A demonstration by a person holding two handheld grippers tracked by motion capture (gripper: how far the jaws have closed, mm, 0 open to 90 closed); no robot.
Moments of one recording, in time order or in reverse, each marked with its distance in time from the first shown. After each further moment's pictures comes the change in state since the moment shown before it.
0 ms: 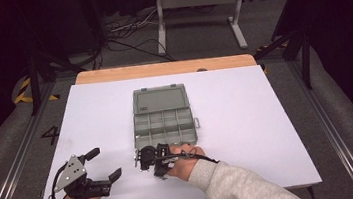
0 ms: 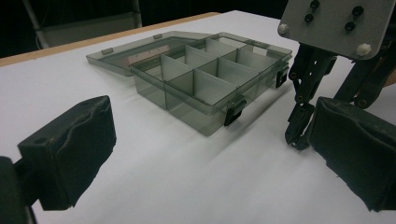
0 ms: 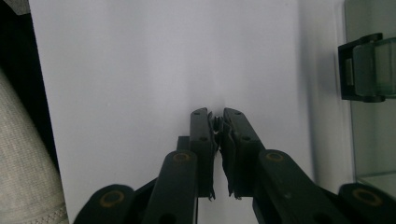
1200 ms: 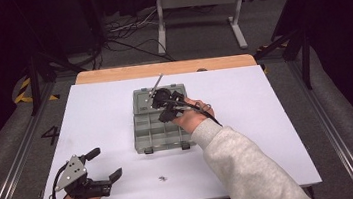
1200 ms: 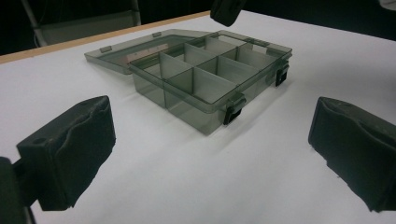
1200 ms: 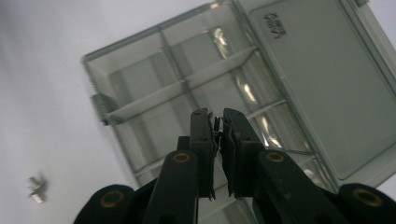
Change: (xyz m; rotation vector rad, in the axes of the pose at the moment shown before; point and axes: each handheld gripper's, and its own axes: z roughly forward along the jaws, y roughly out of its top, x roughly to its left) left arm 0.001 -0.001 0.001 0.007 -0.007 0.002; right arm -0.114 -0.025 -0.078 -0.215 -0.174 0.282
